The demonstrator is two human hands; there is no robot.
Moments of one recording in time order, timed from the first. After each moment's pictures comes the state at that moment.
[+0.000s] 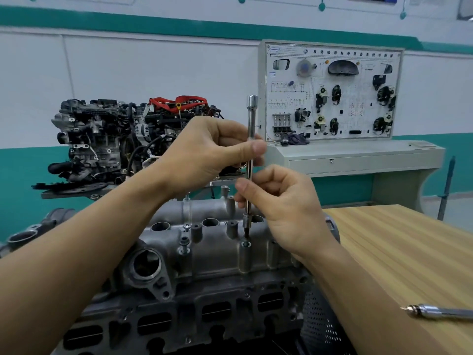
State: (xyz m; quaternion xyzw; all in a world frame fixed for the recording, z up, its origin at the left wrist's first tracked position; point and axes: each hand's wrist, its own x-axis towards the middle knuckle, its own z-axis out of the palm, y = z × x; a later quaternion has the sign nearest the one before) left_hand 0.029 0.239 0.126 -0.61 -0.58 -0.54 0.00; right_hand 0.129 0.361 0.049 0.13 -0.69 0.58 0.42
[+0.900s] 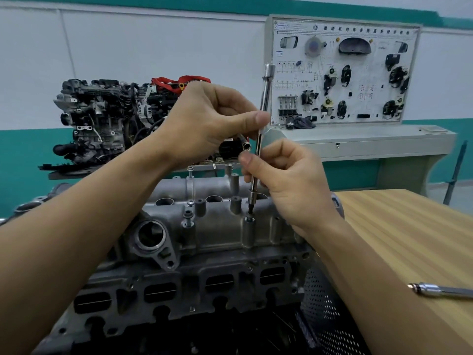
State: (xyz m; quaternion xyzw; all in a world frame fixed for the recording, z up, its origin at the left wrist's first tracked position) left_hand 0.029 0.238 0.126 -0.61 -0.58 -0.53 0.06; right_hand 0.133 0.359 0.049 0.09 -0.68 0.59 0.43
